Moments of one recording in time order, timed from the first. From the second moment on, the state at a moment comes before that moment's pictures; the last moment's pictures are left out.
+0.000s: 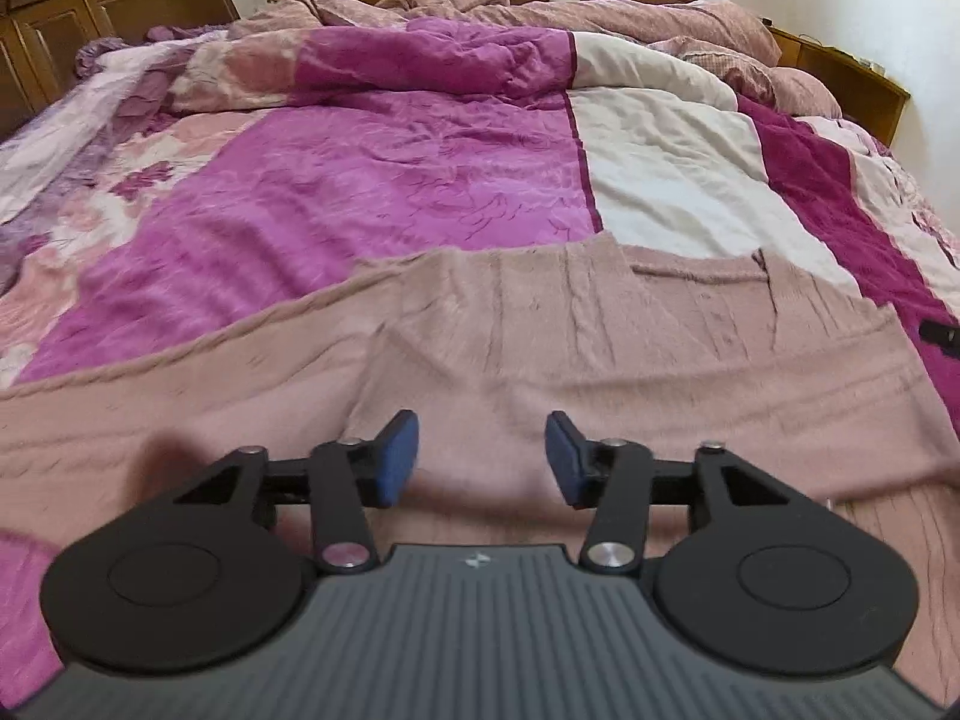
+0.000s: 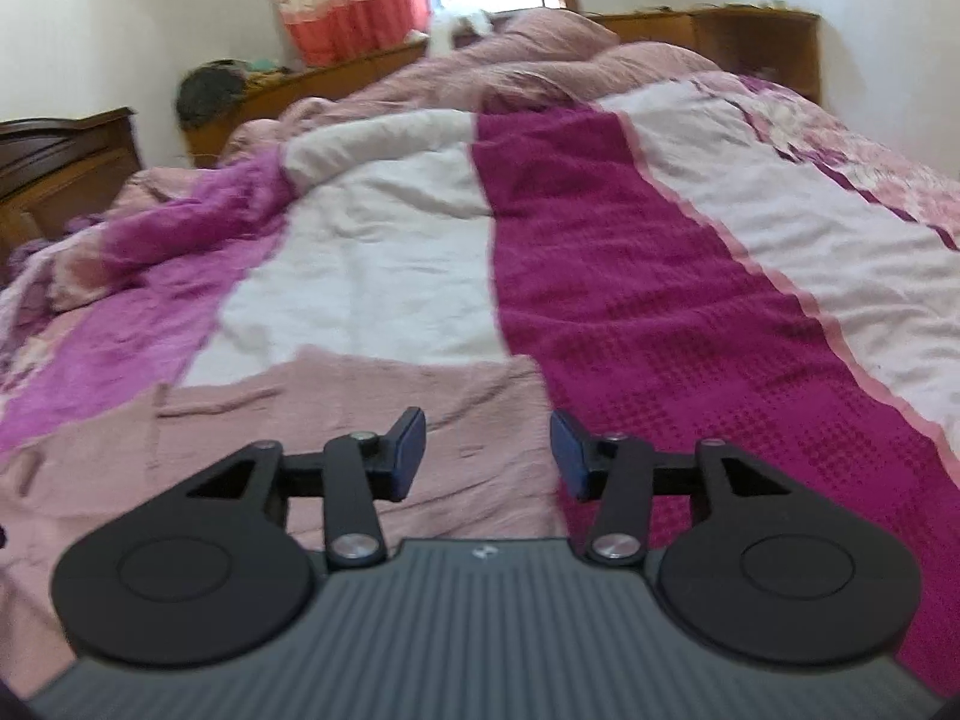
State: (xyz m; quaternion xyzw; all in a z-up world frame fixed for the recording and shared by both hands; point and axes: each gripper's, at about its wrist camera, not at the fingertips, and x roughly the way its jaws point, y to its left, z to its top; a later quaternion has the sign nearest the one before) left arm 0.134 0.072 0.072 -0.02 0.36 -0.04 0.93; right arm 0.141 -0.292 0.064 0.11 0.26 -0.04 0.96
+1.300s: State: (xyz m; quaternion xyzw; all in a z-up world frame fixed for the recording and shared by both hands) left arm 0.040 0.240 0.072 -0.22 0.35 0.18 0.89; right arm 0.031 -0.205 0.040 0.11 0.33 0.03 0.94
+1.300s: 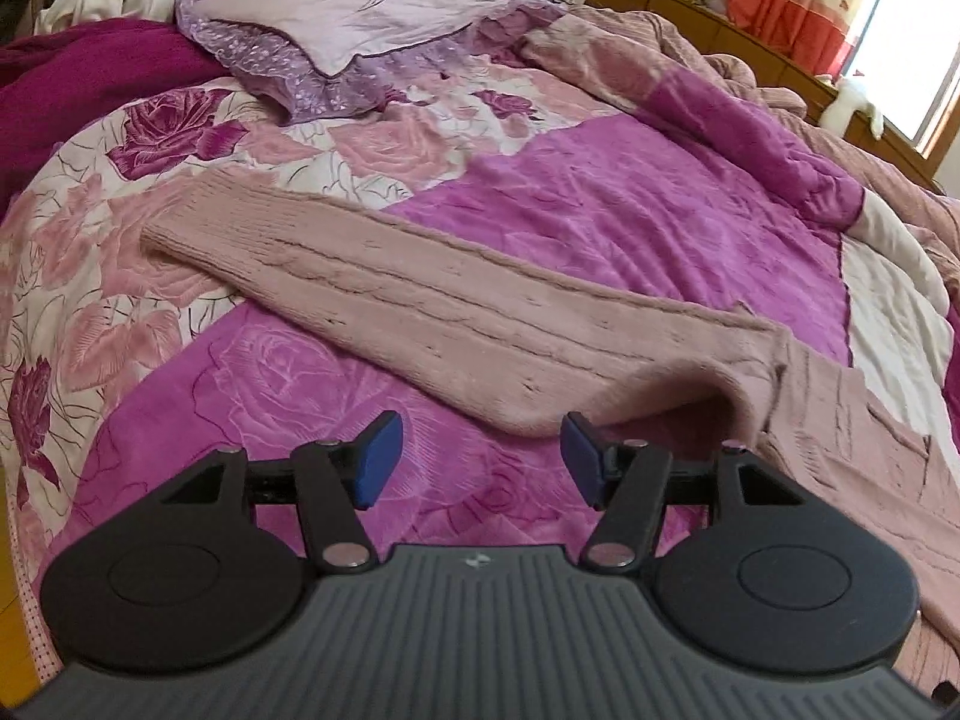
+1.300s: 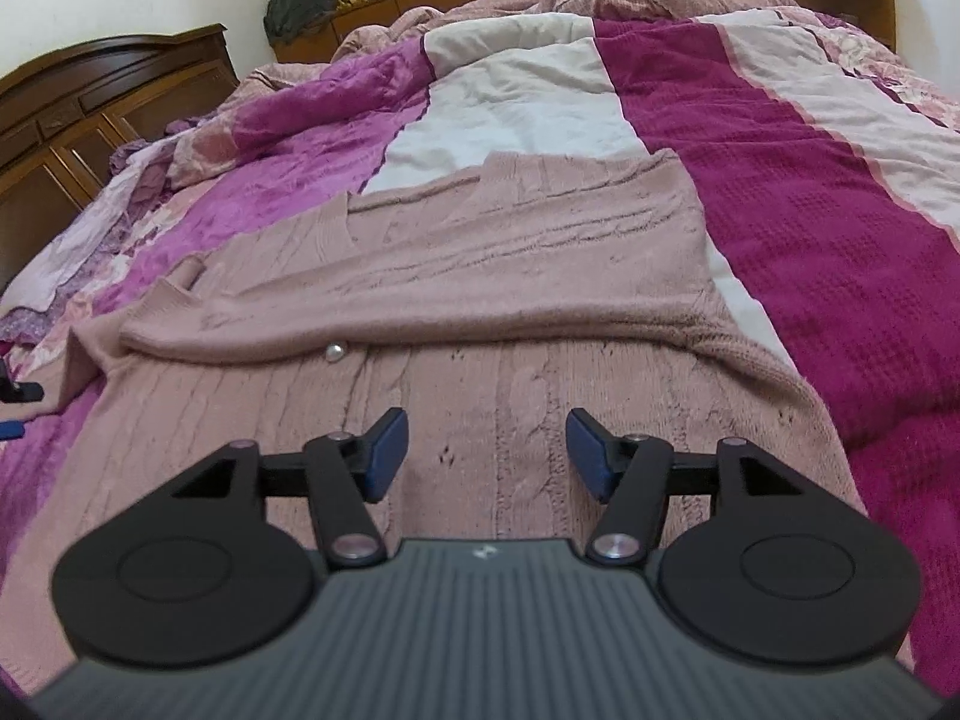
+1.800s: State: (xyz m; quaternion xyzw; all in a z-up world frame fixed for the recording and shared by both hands) left arm 0.059 0.257 0.053 -0.25 0.35 0.19 0.88; right arm 0.030 -0.198 0.025 0.08 0.34 0.01 0.94
